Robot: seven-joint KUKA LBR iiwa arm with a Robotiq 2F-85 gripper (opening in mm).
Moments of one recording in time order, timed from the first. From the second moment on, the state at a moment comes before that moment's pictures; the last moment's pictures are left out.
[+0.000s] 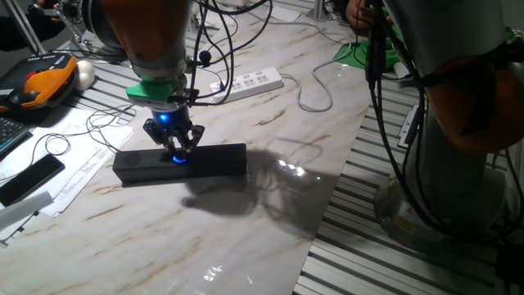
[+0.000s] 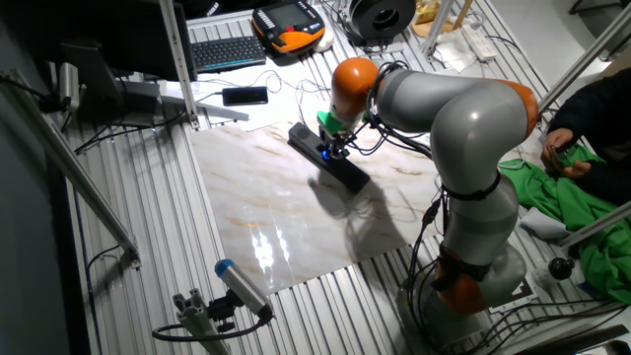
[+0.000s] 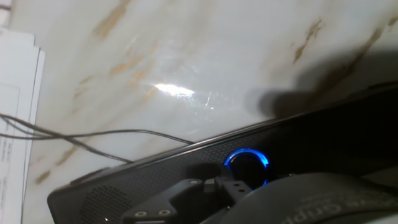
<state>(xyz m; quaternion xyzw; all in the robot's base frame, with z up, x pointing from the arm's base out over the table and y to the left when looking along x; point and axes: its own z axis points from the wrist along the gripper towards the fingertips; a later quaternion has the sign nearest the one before) 0.545 0.144 0.082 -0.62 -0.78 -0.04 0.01</state>
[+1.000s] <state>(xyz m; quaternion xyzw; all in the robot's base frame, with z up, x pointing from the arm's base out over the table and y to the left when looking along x) 0.545 0.148 0.084 -0.66 -0.75 -0.04 0.00</state>
